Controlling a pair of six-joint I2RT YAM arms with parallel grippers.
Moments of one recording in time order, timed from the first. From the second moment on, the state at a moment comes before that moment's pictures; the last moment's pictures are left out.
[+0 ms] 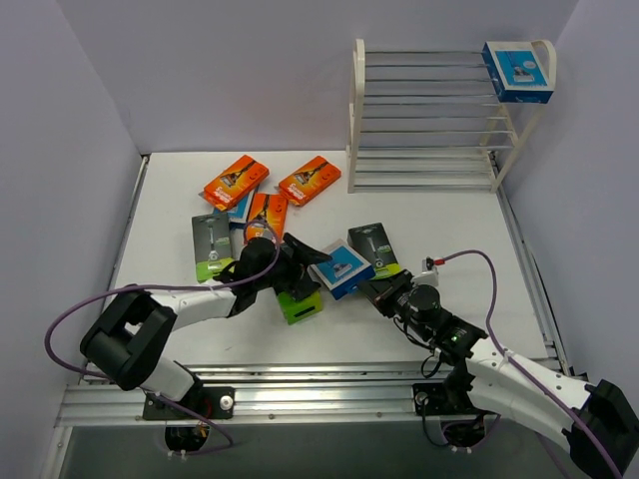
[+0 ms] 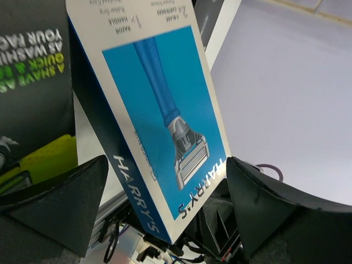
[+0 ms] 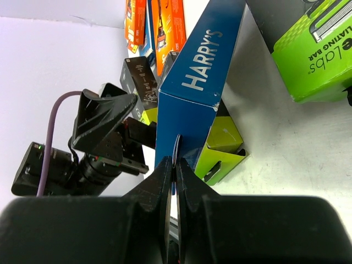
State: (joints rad) left arm -0.64 1.50 0.64 0.38 0.26 -1.57; right arm 0.76 0.77 0.24 0.21 0.21 1.39
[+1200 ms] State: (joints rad) left arm -0.71 1.62 0.60 0.56 0.14 -1.67; right arm 0.82 0.66 0.21 0.10 0.25 1.42
